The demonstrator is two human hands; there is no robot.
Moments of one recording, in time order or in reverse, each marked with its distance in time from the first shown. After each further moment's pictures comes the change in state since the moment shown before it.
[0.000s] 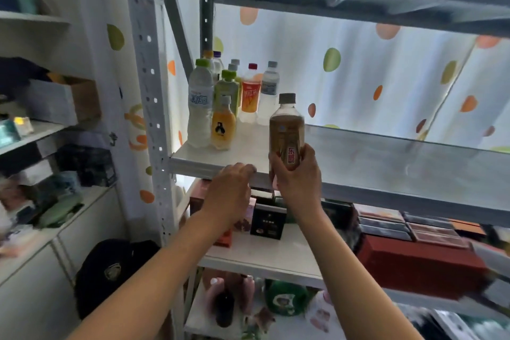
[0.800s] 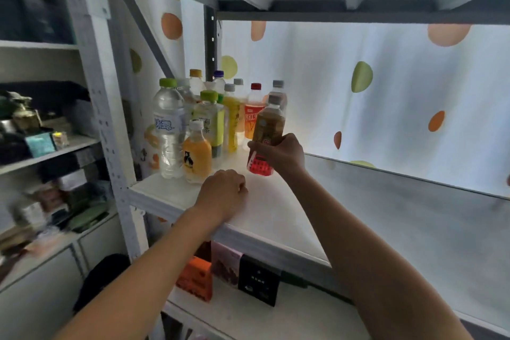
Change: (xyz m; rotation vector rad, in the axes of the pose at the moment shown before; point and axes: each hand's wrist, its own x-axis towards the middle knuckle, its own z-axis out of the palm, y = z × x) left_hand 0.144 -0.002 0.090 0.269 -0.058 -0.295; right_hand 0.245 0.076 0.079 0.074 -0.416 0.068
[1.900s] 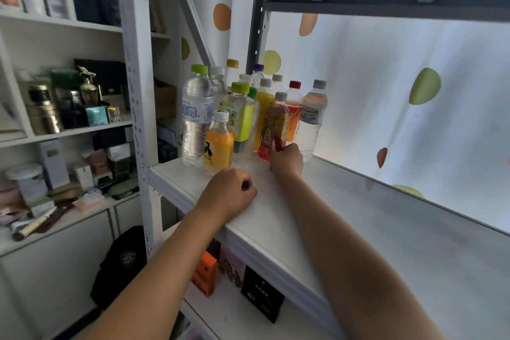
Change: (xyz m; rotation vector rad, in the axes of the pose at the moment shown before) left_hand -0.006 -0.008 0.004 -0.215 0.081 -0.240; right_hand 0.045 0.018 0.077 -0.021 -0.133 0.046
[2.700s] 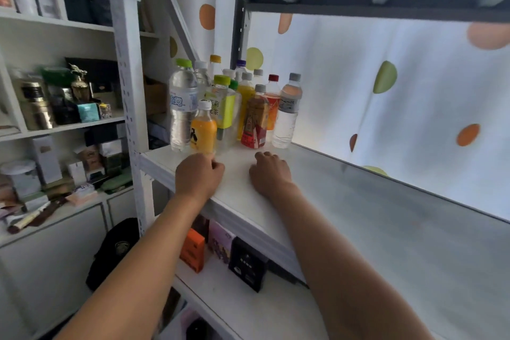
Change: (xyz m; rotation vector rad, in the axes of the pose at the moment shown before) left_hand -0.026 0.002 -0.003 0.190 0.312 -0.149; right_hand -0.089 0.020 -0.051 -0.698 -0.212 -0.448
